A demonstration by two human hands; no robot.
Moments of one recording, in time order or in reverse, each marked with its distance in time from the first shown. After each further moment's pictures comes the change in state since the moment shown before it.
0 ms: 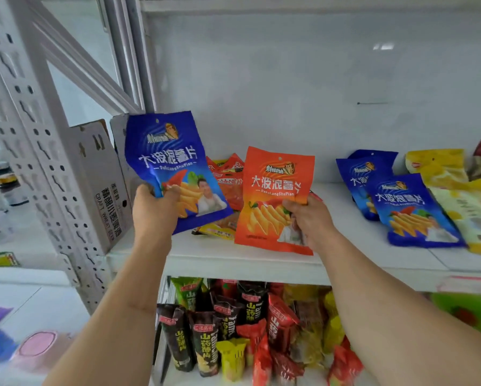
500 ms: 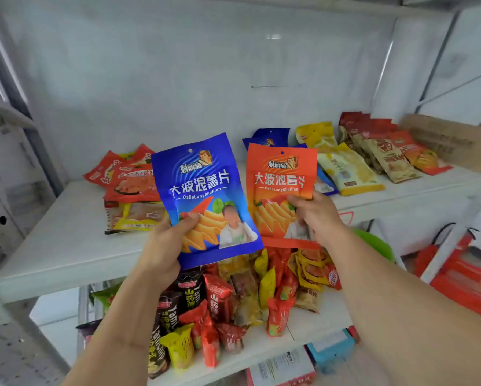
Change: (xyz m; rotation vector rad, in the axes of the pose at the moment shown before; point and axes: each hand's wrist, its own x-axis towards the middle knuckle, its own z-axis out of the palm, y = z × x) left_hand -0.120 -0.025 0.065 -0.420 -0.850 -0.354; right_hand -0.090 -0.007 -0.150 -0.152 0.419 0.004
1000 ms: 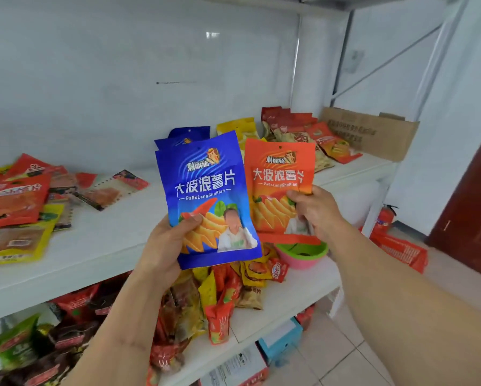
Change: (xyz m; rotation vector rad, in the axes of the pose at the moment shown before) left_hand 0.001 -0.063 0.179 -0.019 -0.204 -0.042; right_hand 0.044 0.022 -0.193 0.015 0.190 0.006
